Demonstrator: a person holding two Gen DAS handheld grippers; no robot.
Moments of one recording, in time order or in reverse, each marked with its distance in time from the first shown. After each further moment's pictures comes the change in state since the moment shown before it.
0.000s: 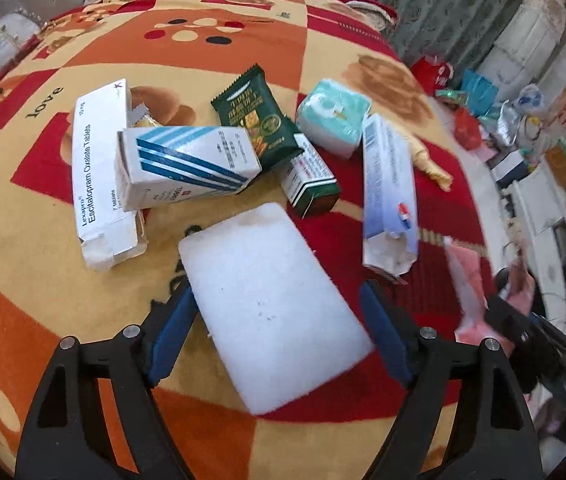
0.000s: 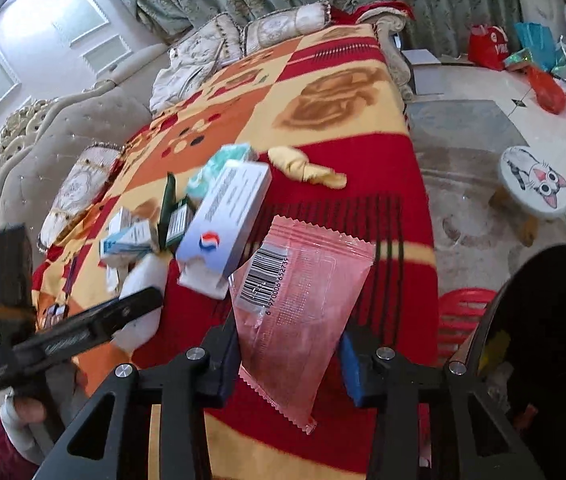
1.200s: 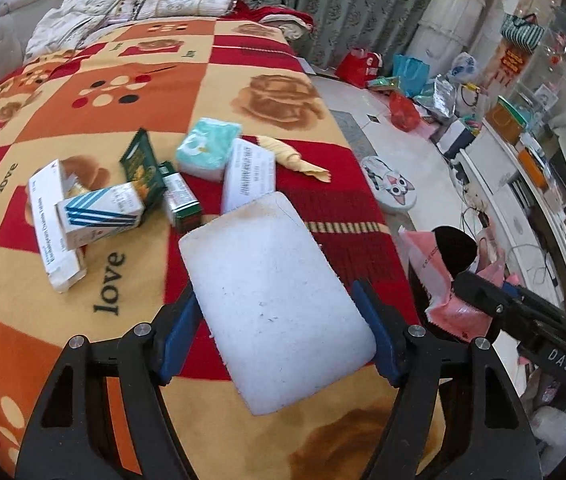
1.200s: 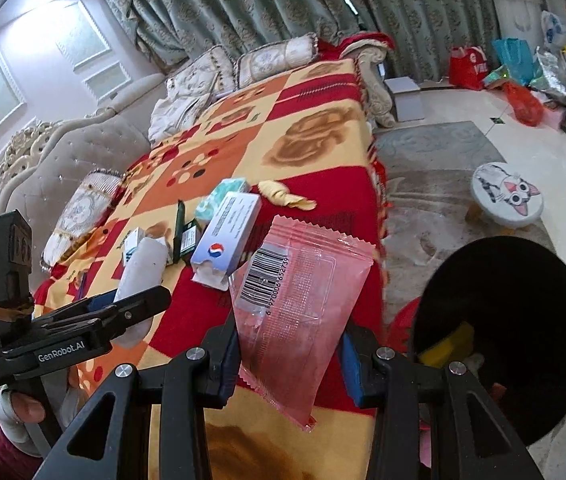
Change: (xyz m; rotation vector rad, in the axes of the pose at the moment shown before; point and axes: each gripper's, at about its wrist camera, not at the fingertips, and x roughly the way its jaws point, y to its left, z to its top) left arm -0.065 -0.076 -0.014 0.206 -0.067 -0.145; right arm -0.082 -0.013 -0.018 0.026 -0.139 -0.031
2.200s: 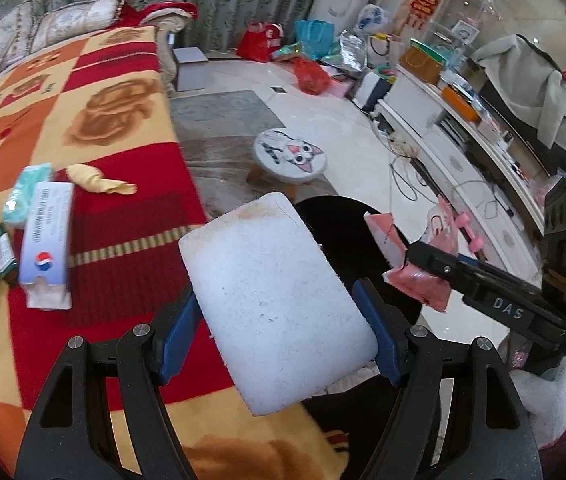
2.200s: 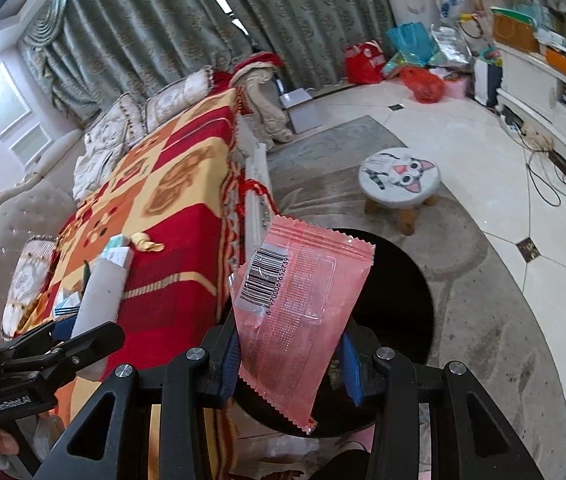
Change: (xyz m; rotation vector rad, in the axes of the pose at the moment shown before) left arm 0.034 -0.149 0.004 0.241 0.072 -0.212; right arm -0.072 -0.134 -0.015 0.241 -0.074 -0.219
